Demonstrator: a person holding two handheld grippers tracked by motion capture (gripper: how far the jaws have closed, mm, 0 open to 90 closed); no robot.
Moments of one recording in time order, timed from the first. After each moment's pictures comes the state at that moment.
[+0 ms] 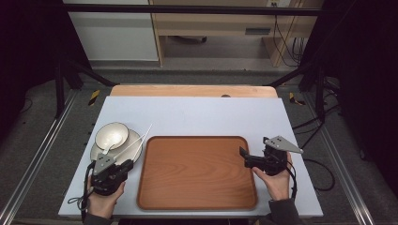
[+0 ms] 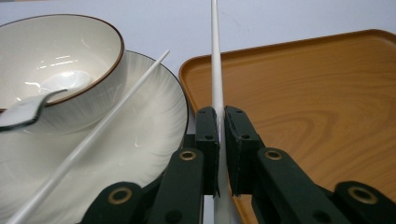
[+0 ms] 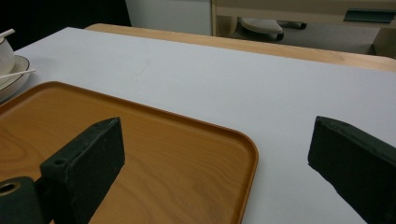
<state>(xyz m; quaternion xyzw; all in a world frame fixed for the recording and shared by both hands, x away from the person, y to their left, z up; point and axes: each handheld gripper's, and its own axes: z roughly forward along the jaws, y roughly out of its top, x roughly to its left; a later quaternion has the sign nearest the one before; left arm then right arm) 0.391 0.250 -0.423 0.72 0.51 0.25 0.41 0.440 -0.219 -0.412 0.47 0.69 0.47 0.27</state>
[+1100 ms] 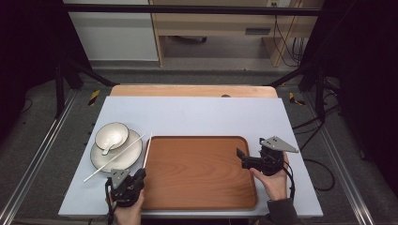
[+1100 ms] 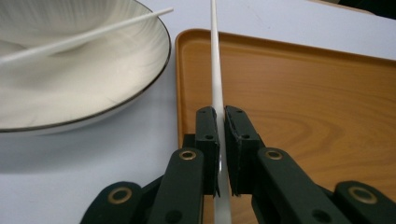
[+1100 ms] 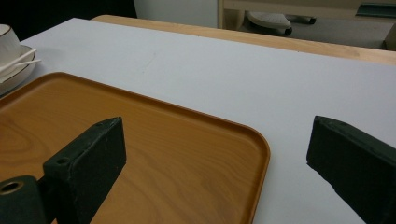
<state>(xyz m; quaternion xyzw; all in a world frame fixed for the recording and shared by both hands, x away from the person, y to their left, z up) 0.372 0.200 -0.470 0.62 0.61 0.26 0.43 0.442 -0.212 -0.418 0.47 0.70 0.47 0.26</state>
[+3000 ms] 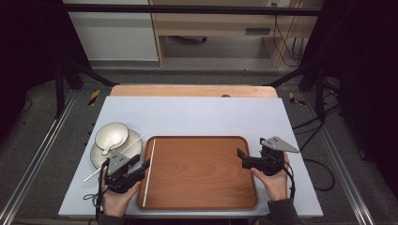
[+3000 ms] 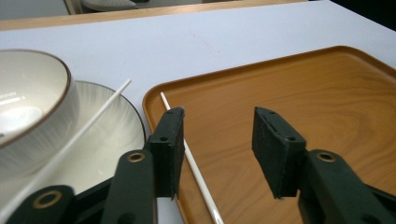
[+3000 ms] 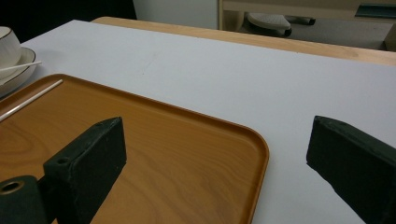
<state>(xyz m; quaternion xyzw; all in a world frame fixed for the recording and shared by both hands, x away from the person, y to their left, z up) 0.401 0.222 -0.420 0.72 0.47 0.25 0.45 0.442 -0.214 -0.417 0.47 0.70 0.47 0.26</state>
